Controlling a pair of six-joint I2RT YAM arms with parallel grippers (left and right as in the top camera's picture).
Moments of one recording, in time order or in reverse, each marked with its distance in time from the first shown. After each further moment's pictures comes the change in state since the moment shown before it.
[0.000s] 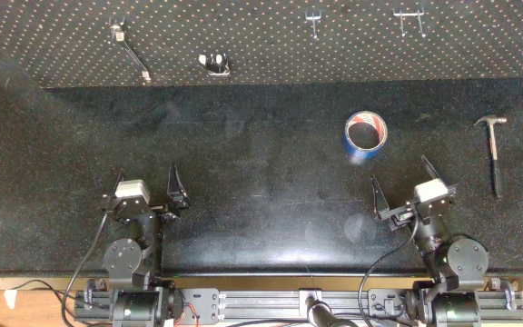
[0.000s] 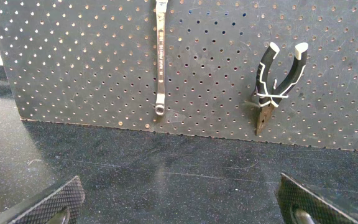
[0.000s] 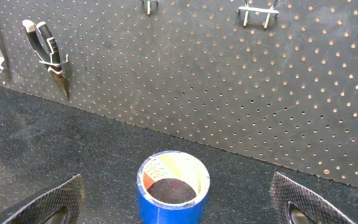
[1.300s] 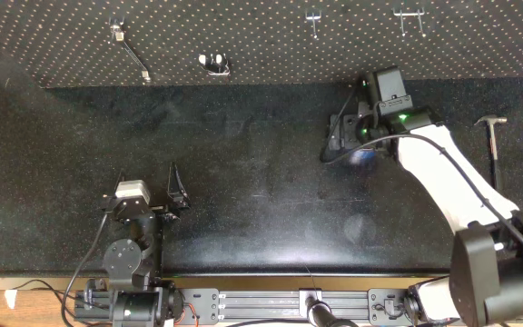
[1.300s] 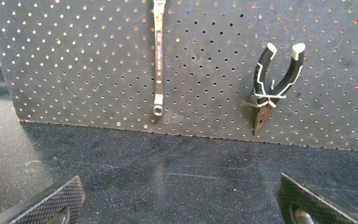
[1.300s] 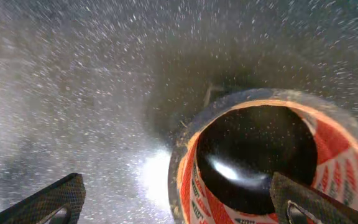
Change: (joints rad) left arm 0.000 -0.005 0.001 -0.003 0.008 0.000; right arm 0.232 1.639 1.041 -0.531 0.117 0.326
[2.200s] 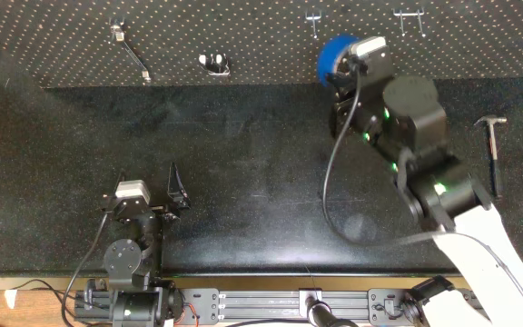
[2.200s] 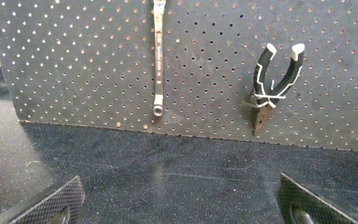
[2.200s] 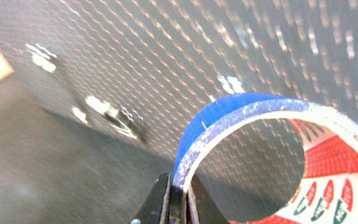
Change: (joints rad) left arm 0.000 0.000 0.000 0.000 0.000 0.000; right arm 0.196 -0.511 0.016 0.369 0.092 -0.078
